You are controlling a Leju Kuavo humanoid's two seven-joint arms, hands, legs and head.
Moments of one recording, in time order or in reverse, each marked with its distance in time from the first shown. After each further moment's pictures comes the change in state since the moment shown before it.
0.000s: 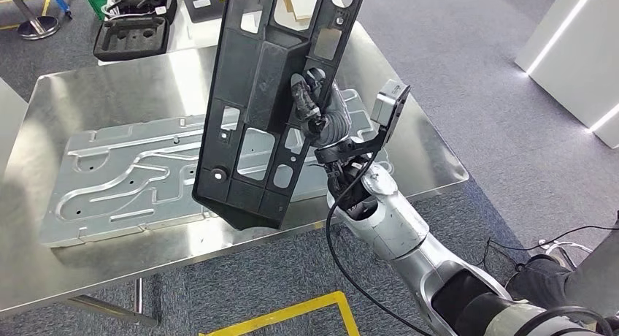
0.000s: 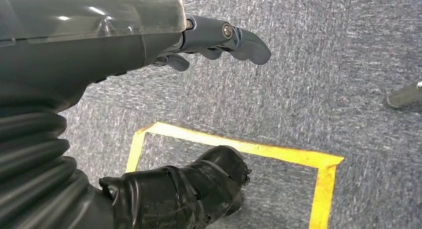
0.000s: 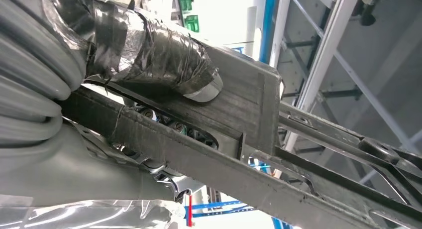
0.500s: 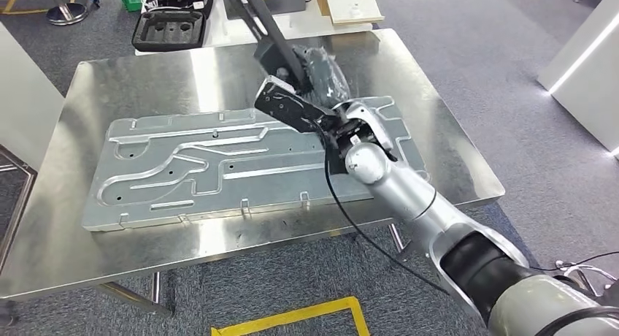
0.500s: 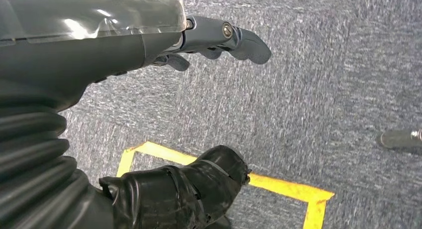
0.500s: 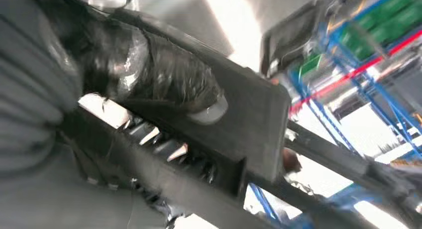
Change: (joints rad) left arm 0.010 0.011 0.001 0.000 -0.006 0.012 -0.041; right arm -0.233 -0.157 0.113 0.136 1.033 -0.215 0.562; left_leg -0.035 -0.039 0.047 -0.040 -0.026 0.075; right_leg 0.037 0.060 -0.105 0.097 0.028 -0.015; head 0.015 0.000
